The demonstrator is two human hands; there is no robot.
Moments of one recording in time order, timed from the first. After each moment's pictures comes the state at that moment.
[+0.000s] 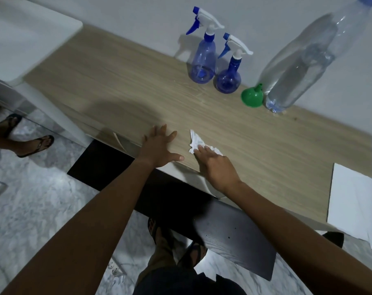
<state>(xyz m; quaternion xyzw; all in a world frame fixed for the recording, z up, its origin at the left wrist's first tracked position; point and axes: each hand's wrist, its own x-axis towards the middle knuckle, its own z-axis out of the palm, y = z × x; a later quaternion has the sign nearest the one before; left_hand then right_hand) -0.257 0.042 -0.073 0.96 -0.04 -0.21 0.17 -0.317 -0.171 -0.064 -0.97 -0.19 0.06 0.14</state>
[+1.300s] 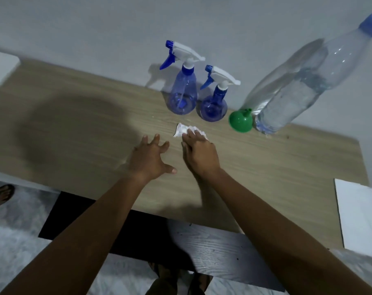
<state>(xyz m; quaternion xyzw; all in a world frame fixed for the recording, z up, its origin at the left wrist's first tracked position) -0.114 0.039 -0.062 0.95 -0.13 -0.24 0.12 -0.141 -0.136 -0.089 -0.98 -0.01 -0.04 0.19</state>
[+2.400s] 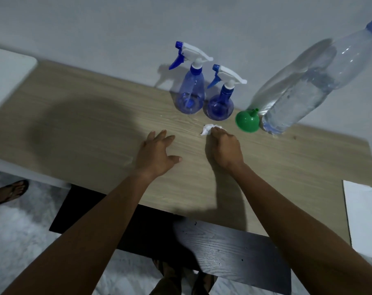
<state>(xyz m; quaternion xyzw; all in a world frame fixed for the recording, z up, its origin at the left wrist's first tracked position) -0.119 0.044 -0.066 0.96 -0.11 -0.15 0.21 -0.139 -0.185 -0.081 -0.97 0.03 -0.05 0.25</state>
